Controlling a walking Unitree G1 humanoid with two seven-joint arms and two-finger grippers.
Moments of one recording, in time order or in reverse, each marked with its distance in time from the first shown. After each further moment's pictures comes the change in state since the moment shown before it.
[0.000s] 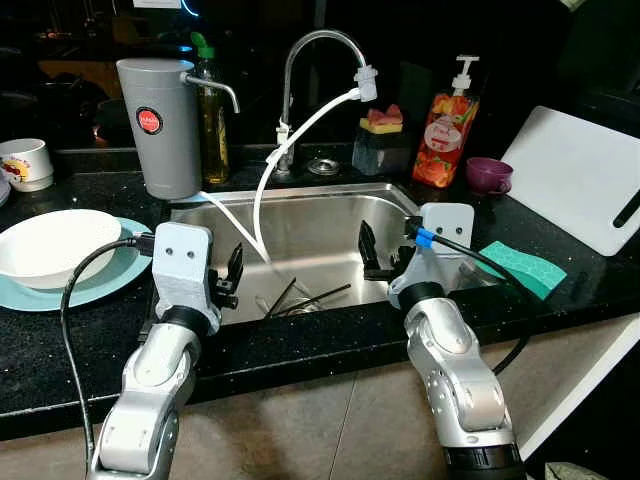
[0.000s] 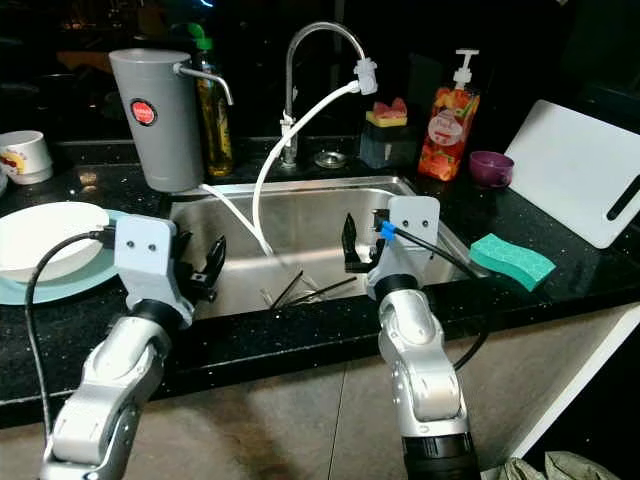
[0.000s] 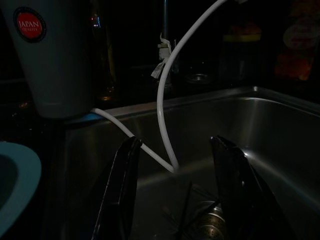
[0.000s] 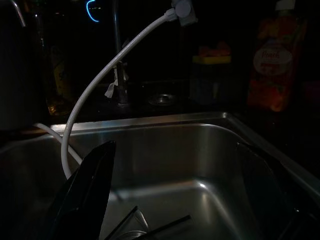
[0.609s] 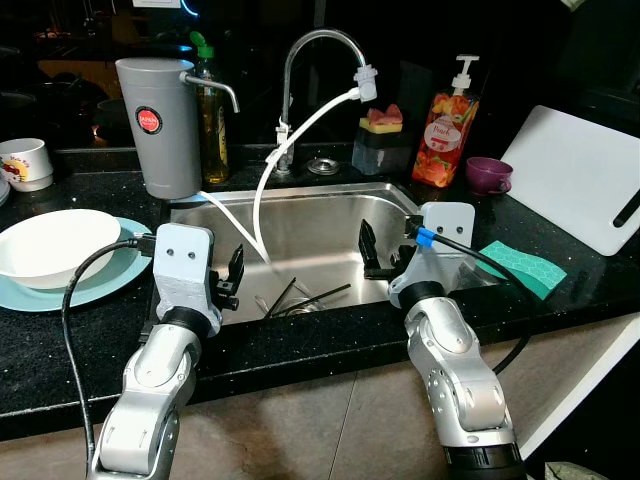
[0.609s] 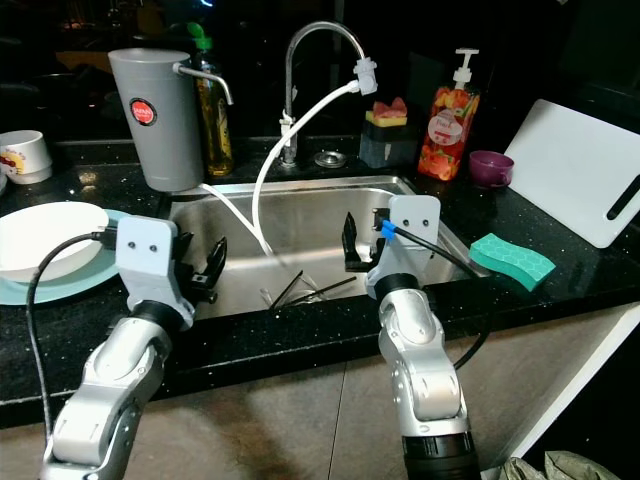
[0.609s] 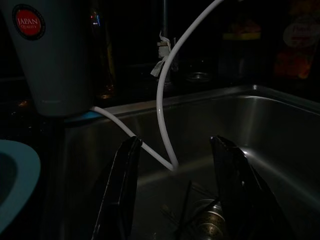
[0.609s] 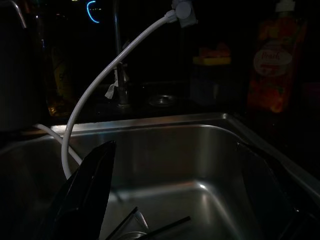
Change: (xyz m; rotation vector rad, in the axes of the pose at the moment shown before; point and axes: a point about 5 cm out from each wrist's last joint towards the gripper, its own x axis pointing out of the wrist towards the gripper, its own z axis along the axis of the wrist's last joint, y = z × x) left arm -0.001 0.000 -0.001 -0.001 0.005 -0.001; right arm 0.000 0.000 0.001 -0.001 -0.003 0.001
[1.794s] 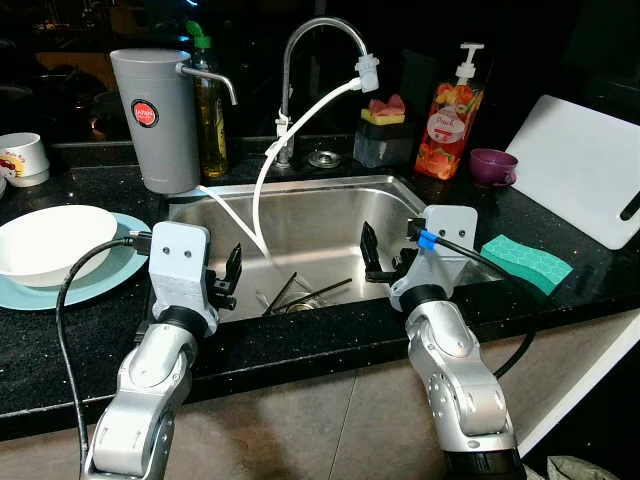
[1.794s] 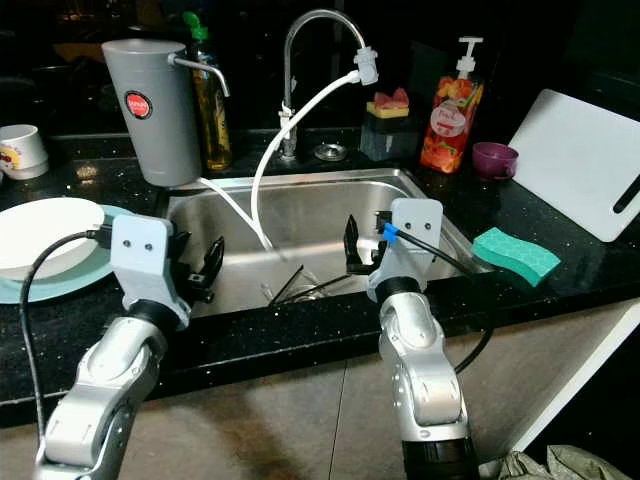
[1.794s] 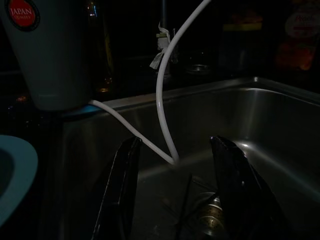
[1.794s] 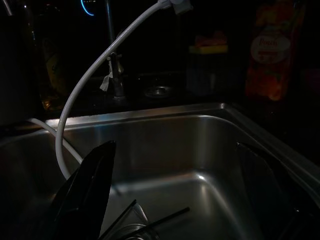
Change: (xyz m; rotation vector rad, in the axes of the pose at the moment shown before) left arm -0.002 0.002 0.003 0.006 0.006 -0.004; right arm -0.003 -0.001 -0.001 0.008 0.005 -0.015
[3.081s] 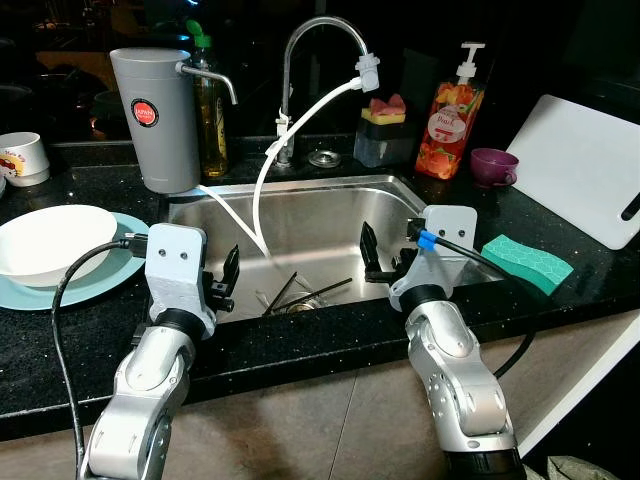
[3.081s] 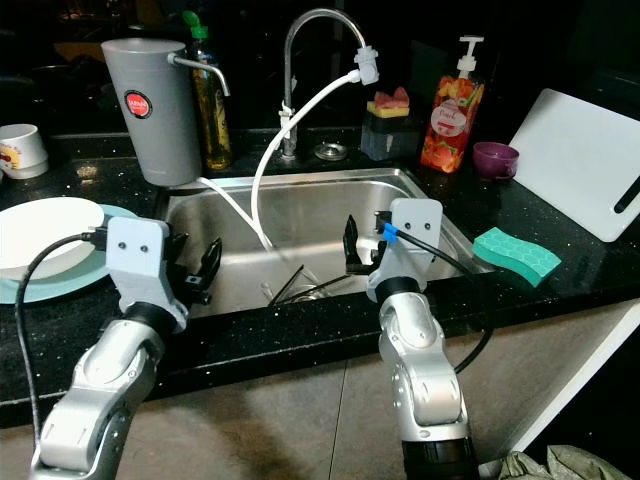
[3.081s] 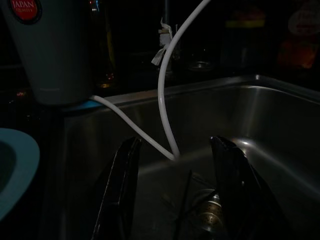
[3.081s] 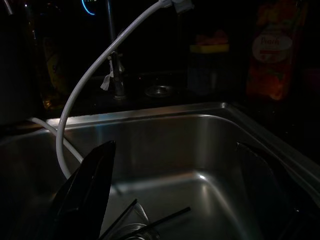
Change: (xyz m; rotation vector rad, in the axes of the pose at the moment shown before) left arm -0.003 0.002 -0.001 -0.011 0.014 0.007; right arm 0.000 0.001 0.000 0.001 0.000 0.004
